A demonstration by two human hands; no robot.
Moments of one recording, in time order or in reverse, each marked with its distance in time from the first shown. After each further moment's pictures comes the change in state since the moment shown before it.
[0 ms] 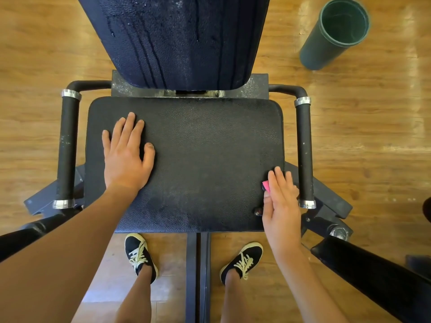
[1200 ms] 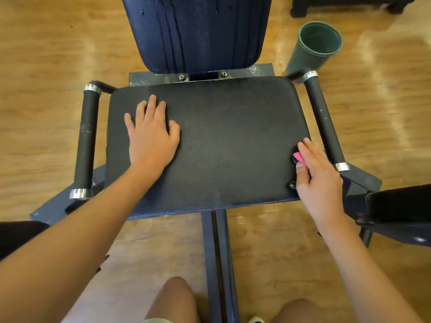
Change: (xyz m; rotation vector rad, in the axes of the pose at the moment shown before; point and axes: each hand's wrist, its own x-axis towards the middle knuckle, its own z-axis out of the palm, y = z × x) left_hand 0.000 0.003 -0.004 0.031 0.041 0.094; right_hand -0.024 -0.007 0.012 0.063 0.214 0.058
